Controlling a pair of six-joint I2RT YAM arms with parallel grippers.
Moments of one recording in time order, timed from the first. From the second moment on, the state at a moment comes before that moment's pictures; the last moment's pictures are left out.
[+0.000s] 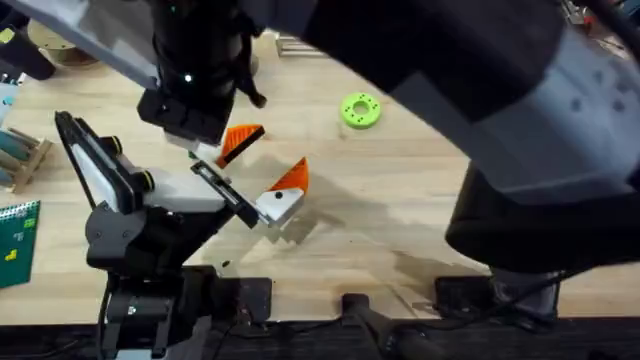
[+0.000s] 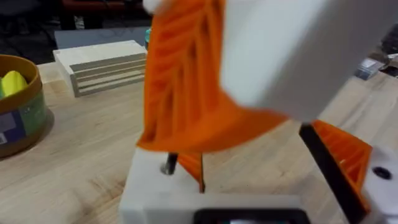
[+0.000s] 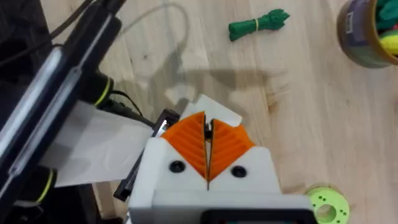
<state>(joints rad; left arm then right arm) 0.02 0.01 0.01 -0.08 0.76 -0.11 1.07 2.23 2.60 -1.48 -0.11 -0.25</state>
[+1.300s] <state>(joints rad) 0.02 0.01 0.01 -0.08 0.76 -0.11 1.07 2.25 2.60 -1.50 -0.07 -0.25</state>
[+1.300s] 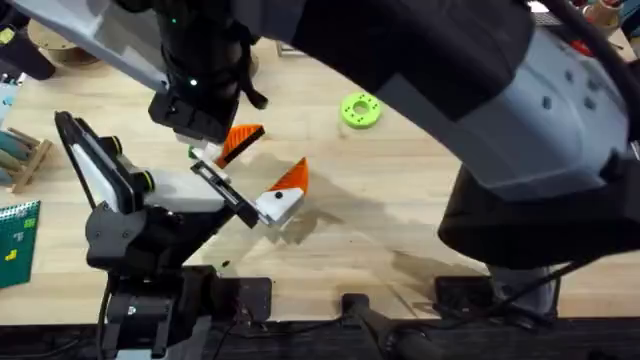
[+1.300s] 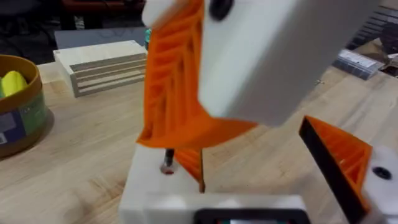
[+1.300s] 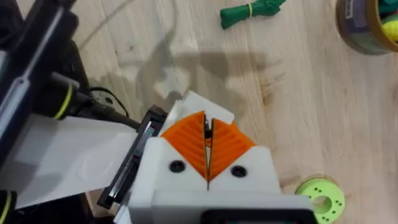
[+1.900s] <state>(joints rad) 0.02 0.01 0.01 -0.08 0.76 -0.11 1.07 2.25 2.60 -1.50 -0.08 -0.25</state>
